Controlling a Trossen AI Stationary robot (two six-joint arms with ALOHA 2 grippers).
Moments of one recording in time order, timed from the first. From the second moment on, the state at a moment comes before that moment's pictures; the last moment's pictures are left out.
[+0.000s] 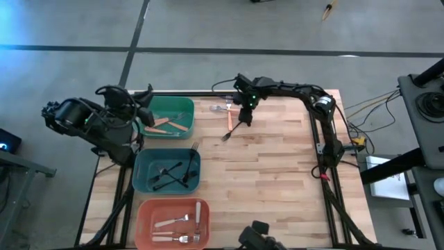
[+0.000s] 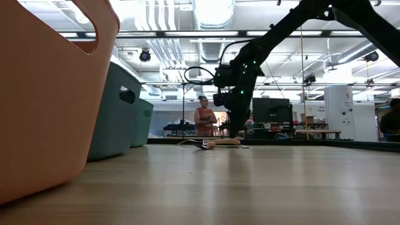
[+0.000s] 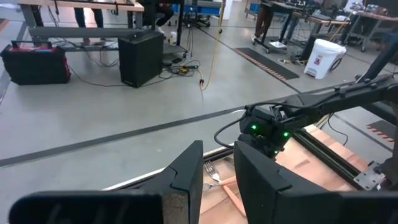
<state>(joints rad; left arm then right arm) -0.39 1.13 1.70 -1.48 -1.22 -1.09 -0.63 2.09 1.59 -0.78 -0.16 -0.36</state>
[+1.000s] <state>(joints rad) -0.39 1.17 1.70 -1.48 -1.19 -1.08 -0.62 2.19 1.59 -0.74 -0.09 -0.39</state>
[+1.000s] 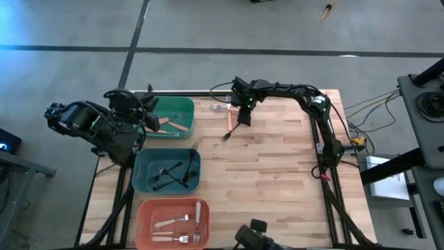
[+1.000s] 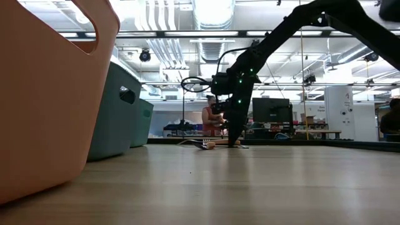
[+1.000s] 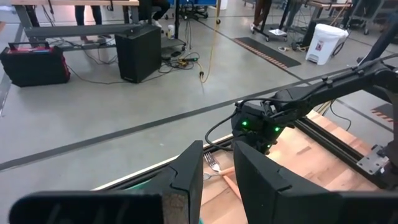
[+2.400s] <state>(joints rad) -0.39 1.15 1.70 -1.52 -1.18 -1.05 -0.42 2.09 1.82 -0.03 -0.44 0.01</state>
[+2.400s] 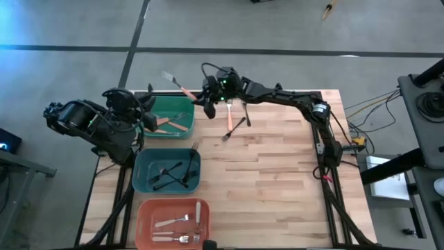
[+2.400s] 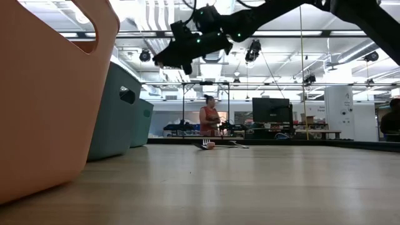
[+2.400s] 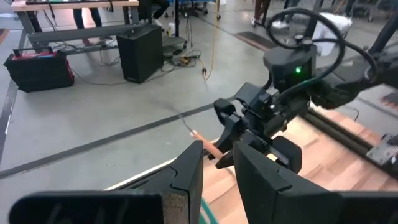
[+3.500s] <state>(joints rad) -0.32 1.02 0.96 -0.53 -1.15 -0.90 -0.38 2.06 1.82 -0.05 -0.45 0.02</state>
